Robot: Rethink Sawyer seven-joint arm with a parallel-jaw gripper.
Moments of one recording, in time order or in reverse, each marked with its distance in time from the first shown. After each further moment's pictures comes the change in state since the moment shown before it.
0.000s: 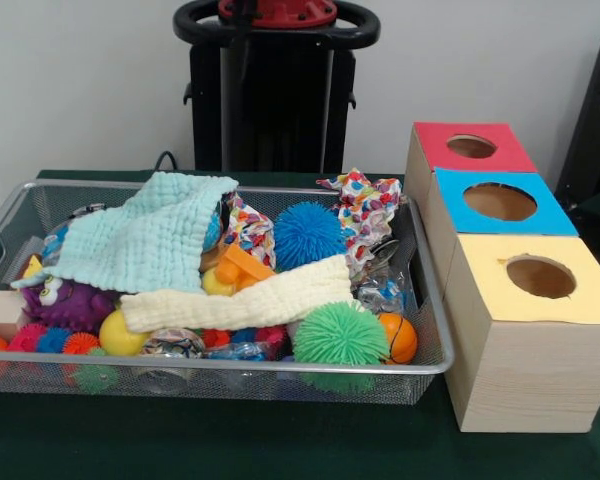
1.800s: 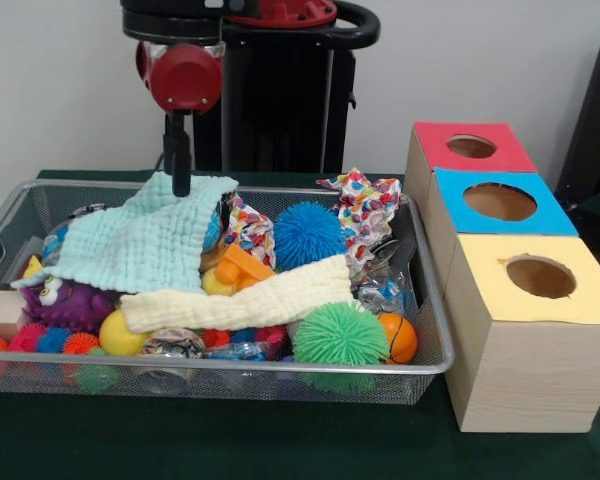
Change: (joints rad) arm -0.369 0.065 0.450 -0.167 -0.382 0.027 -0.032
